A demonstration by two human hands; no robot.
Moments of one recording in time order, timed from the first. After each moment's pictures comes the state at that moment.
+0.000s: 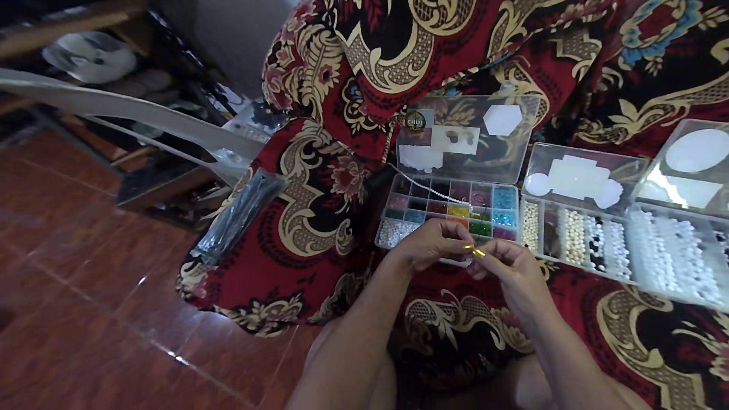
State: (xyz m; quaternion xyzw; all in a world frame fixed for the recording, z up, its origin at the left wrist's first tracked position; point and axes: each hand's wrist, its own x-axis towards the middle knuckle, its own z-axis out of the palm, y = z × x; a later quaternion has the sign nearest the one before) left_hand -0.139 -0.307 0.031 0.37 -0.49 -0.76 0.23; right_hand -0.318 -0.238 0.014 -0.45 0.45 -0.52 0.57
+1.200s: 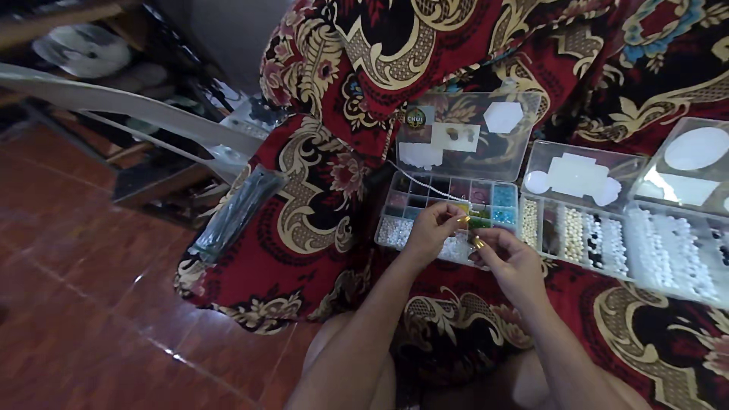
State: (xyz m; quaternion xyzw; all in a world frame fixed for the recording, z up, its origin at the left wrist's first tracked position) left_hand -0.153 -0.299 0.035 0.46 -0.54 -0.58 0.40; right_hand -0.317 -0.243 0.004 -0.55 0.54 -0.50 0.40
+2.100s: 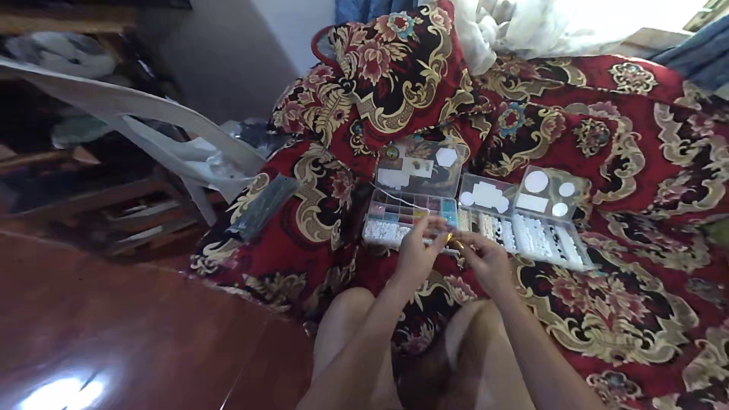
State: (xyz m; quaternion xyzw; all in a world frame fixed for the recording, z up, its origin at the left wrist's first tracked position) left_hand -0.139 -0.180 0.109 0.40 -0.63 -0.49 0.45; right_hand -0.316 -0.152 0.091 -0.67 0.49 -0.51 0.22
